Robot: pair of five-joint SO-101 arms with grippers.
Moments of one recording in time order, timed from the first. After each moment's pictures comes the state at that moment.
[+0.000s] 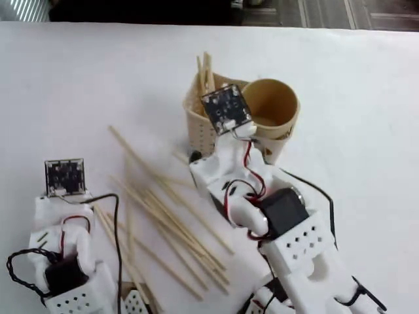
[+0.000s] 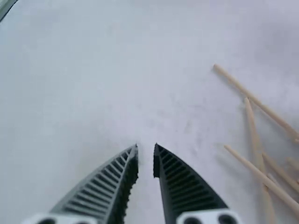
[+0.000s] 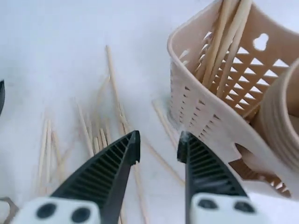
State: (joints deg) left arm -27.9 -103.7 88.0 60.4 -18.8; right arm -35.2 -46.8 31.6 67.7 -2.1
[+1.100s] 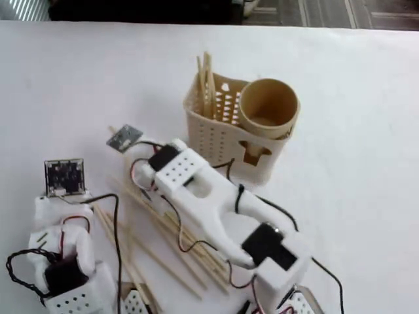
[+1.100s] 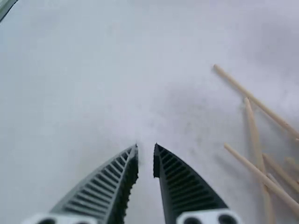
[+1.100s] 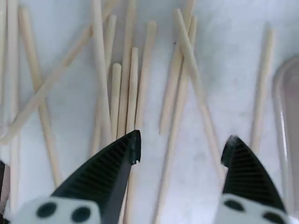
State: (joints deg) left arm -27.9 -103.7 88.0 60.4 -18.8; right arm -48.9 12.4 8.4 72.4 7.2
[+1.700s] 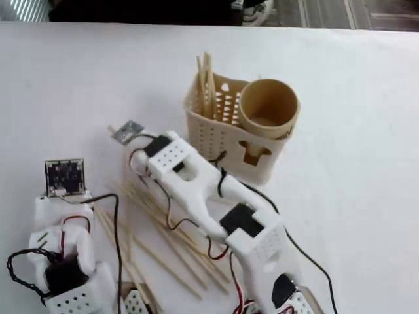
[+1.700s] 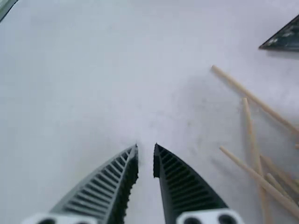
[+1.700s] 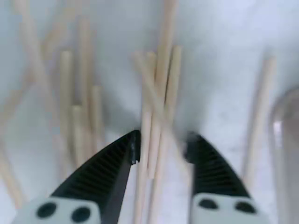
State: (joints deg) left arm -27.9 -103.7 88.0 60.4 -18.8; right arm -47.4 29.8 -4.0 72.4 8.0
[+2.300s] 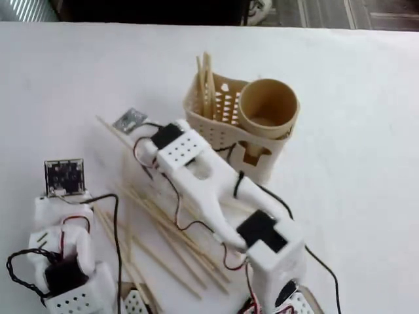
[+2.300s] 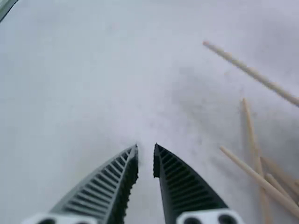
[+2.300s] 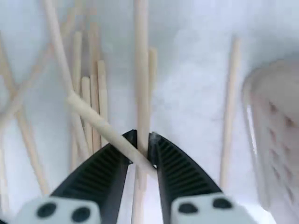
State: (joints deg) left arm -27.9 -103.7 88.0 60.4 -18.8; right arm -44.9 16.1 -3.6 80.4 10.0
